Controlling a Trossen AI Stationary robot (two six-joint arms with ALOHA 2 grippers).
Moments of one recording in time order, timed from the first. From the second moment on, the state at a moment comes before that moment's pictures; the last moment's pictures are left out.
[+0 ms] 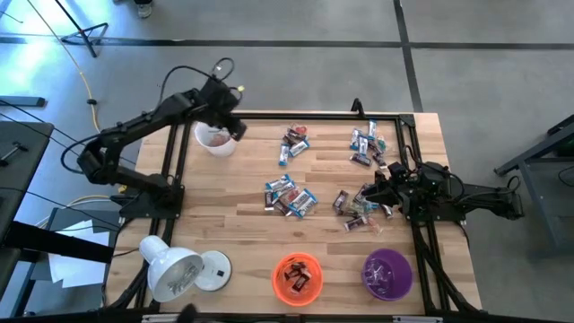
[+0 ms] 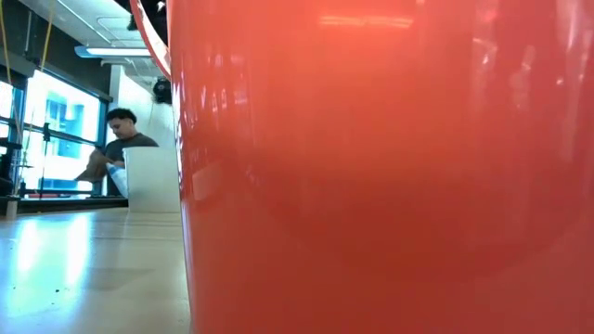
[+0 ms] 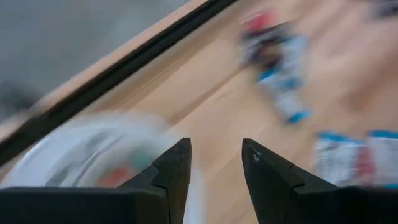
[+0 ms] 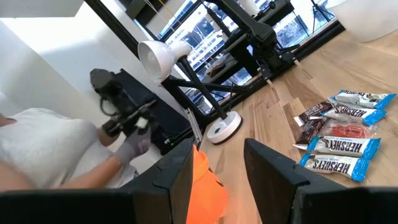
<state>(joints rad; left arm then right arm) 0.74 1.34 1.14 -0.74 0.09 -0.12 -0.16 0.01 0.01 0.07 -0.39 0.73</state>
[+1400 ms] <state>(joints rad) 0.61 2.08 1.87 -0.97 0.15 0.55 -0.16 0.01 0.01 0.07 -0.40 0.73</state>
